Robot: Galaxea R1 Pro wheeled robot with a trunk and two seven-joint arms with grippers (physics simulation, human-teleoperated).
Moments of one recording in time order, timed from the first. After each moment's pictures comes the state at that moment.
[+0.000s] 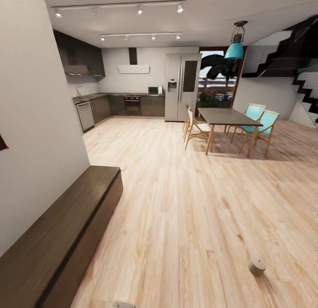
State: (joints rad) left arm -0.11 -0.13 -0.10 -0.70 -0.08 0.17 0.09; right arm -0.07 0.11 -0.29 -0.44 -0.20 -0.25 -0.15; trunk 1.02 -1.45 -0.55
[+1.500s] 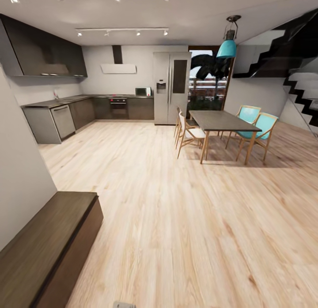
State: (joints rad) left arm -0.11 -0.13 -0.10 -0.70 -0.08 0.17 0.09; right arm -0.07 0.11 -0.29 -0.44 -0.20 -0.25 -0.15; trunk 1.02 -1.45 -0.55
